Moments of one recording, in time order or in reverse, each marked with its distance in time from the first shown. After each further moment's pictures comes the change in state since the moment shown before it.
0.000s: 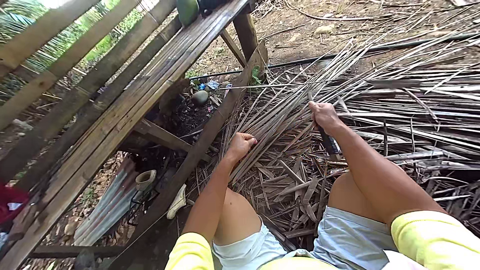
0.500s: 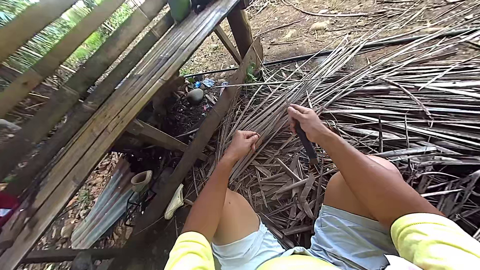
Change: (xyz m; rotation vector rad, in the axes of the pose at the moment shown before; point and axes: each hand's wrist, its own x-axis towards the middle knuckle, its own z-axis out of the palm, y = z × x) left_hand 0.017 0.005 0.010 0.041 -0.050 0.127; right_hand -0.033 -0.008 0.027 0.348 -0.306 -0.189
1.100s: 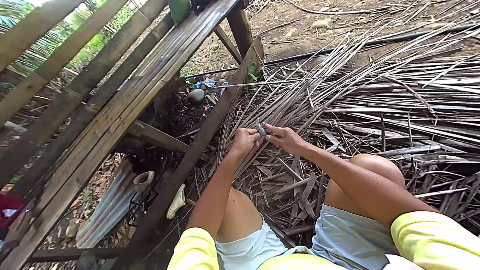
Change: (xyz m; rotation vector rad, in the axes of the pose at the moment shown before) left_hand 0.014 0.007 0.010 -0.126 0.059 -0.136; right_hand -0.012 0.032 0.036 -0.560 -0.320 -0.073
